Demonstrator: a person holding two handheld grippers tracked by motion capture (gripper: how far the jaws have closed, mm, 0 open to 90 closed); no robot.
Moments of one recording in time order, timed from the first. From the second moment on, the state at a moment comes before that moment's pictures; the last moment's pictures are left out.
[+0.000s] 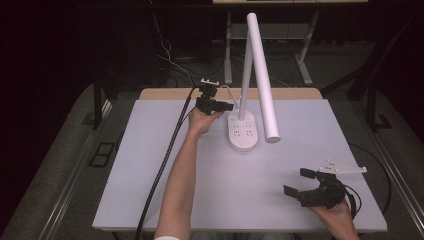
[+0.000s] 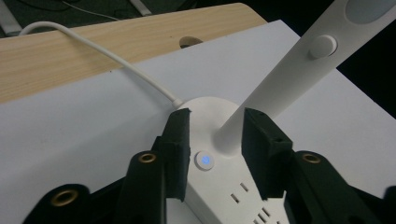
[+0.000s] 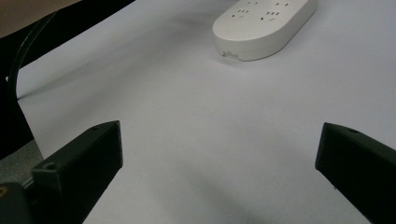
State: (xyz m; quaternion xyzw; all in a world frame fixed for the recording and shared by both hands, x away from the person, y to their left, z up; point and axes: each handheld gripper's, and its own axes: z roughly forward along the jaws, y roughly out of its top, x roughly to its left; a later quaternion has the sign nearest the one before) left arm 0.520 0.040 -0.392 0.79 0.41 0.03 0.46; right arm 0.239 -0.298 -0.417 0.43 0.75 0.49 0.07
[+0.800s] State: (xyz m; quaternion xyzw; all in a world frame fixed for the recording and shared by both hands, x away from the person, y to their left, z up) left arm 0.521 0.026 -0.416 0.81 0.39 0.02 0.44; right arm 0.239 -0.301 -0.416 0.43 0.75 0.49 0.08
